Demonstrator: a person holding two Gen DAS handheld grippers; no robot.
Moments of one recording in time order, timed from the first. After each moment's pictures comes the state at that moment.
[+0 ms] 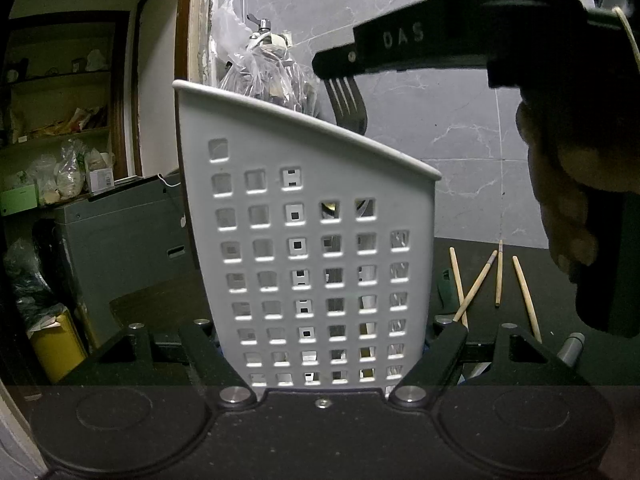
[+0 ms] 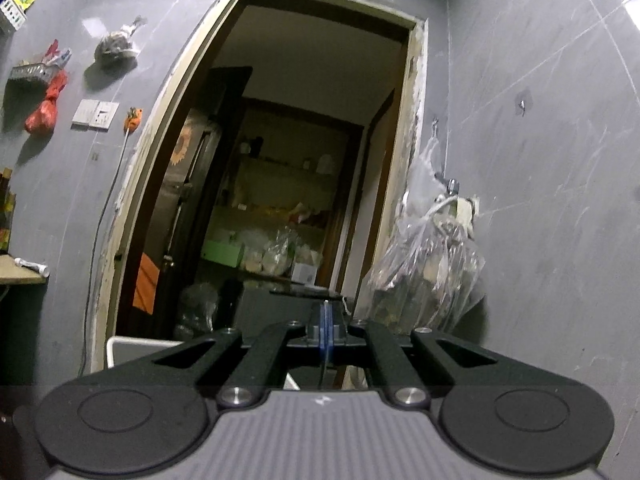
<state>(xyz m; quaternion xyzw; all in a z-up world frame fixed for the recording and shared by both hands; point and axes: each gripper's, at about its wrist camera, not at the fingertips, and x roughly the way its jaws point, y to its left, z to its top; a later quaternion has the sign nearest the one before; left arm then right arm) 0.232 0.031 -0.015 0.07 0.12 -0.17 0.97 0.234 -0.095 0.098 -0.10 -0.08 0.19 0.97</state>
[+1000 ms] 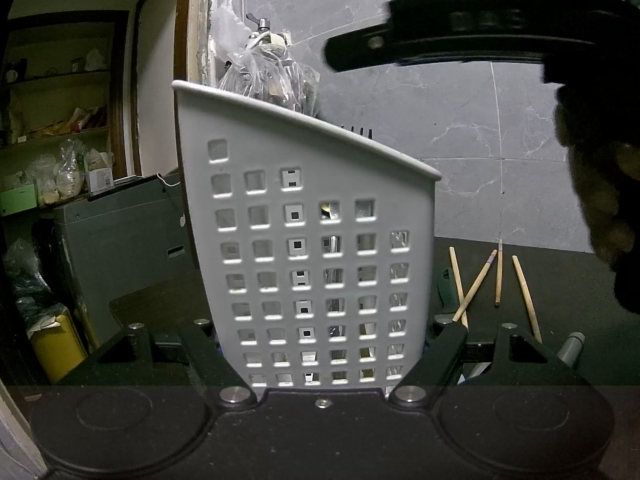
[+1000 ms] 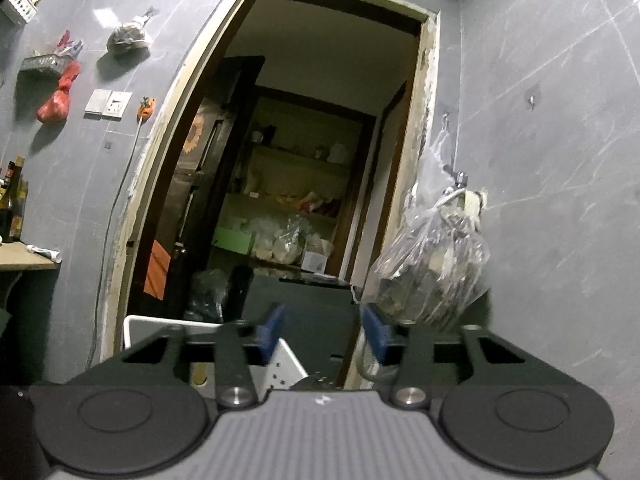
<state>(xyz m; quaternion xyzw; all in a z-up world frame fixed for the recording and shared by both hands) 0.233 0.031 -0.016 0.07 0.12 -0.17 0.97 0.223 -0.109 0.098 -0.11 -0.07 0.20 0.97</state>
